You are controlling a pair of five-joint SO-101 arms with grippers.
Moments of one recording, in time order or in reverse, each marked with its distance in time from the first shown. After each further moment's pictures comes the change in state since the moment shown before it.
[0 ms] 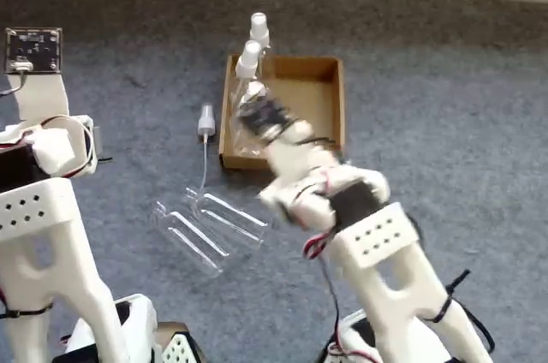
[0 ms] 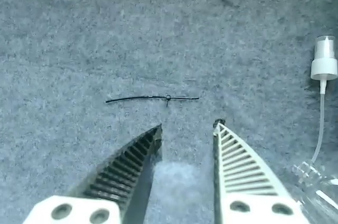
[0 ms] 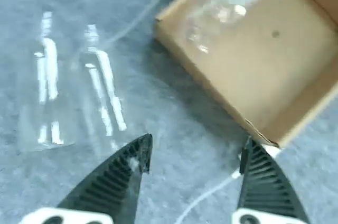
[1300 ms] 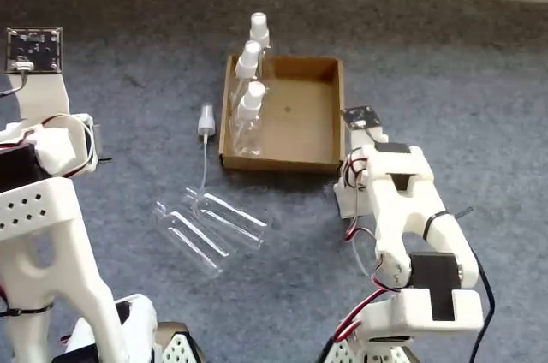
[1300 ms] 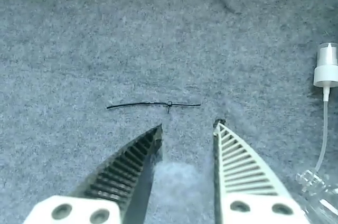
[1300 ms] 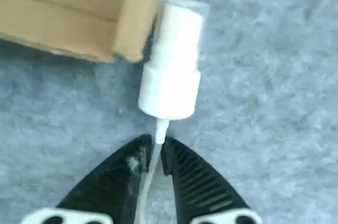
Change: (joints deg) left arm -0.1 0.0 1.6 -2.9 0.0; right arm 25.4 38.2 3.6 -11.7 -0.4
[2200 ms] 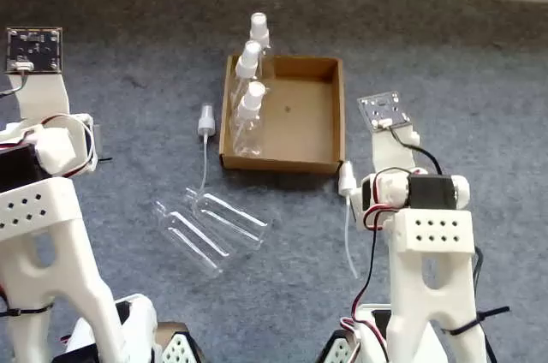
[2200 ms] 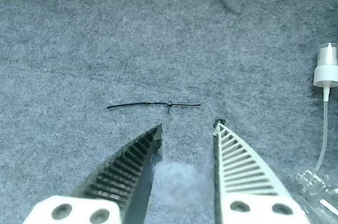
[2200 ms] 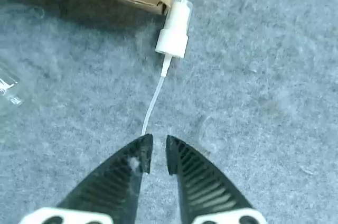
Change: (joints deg) left arm 0.0 0.0 0.0 0.0 0.0; right arm -0.5 -41.3 0.2 25.4 1.4
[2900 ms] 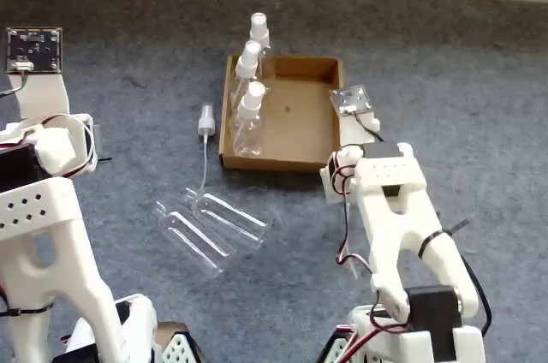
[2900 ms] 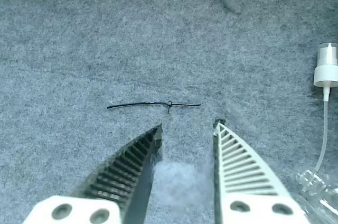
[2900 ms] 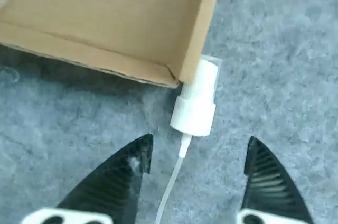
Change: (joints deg) left arm 0.0 0.0 0.0 0.0 0.0; right arm -6.9 30.6 0.1 -26.7 -8.3
